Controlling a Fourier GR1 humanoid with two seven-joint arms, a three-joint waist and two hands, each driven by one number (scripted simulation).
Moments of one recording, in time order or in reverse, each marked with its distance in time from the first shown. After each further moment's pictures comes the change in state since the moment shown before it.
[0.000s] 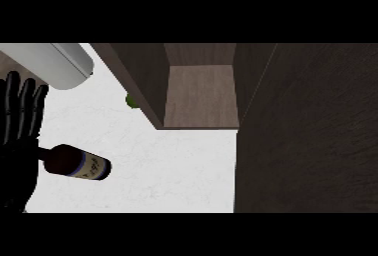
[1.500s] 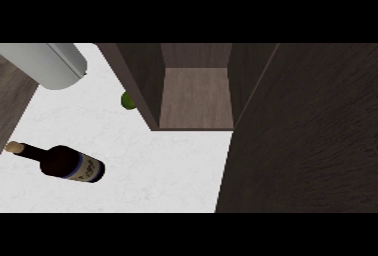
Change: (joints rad) left arm -0.043 0.209 0.336 -0.235 0.498 0.081 0.601; right arm 0.151 0.080 0.403 -0.394 0.044 -0.133 0.500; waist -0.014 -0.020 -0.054
